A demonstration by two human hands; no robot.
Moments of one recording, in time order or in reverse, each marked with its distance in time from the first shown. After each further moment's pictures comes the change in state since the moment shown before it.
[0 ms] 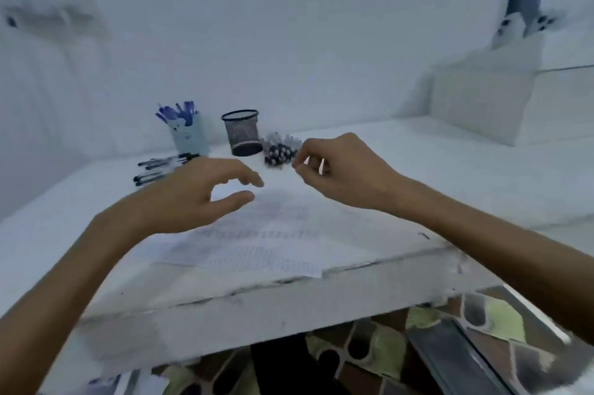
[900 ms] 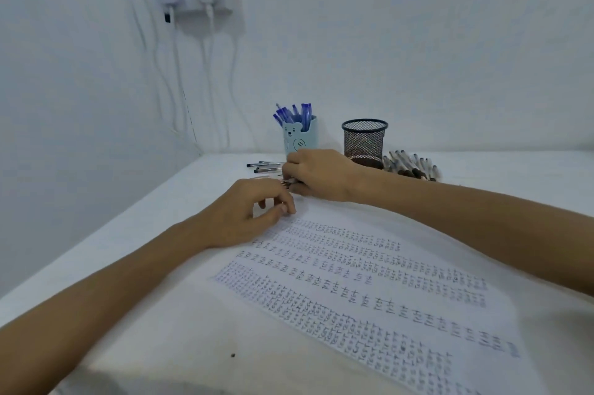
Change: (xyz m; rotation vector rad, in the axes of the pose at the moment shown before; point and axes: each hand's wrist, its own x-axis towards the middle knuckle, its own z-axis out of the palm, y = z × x) left_hand -0.046 -0.164 0.013 -0.103 0.216 -0.088; right_hand 0.221 -0.038 0.194 -0.405 -0.295 -0.645
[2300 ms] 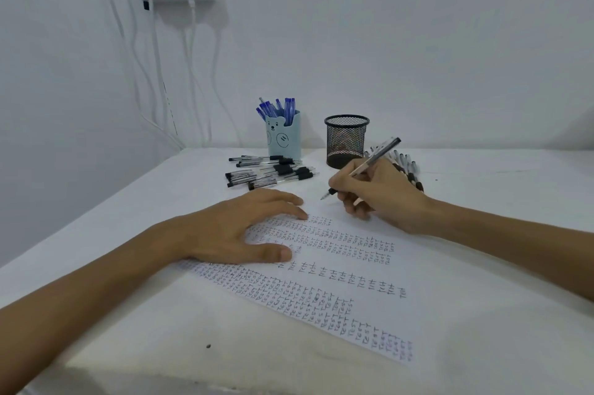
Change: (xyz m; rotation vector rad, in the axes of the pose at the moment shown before) left_hand -0.005 0.040 -0.001 0.045 -0.450 -0.114; right_hand -0.117 -0.014 -0.026 1.359 0.249 0.730
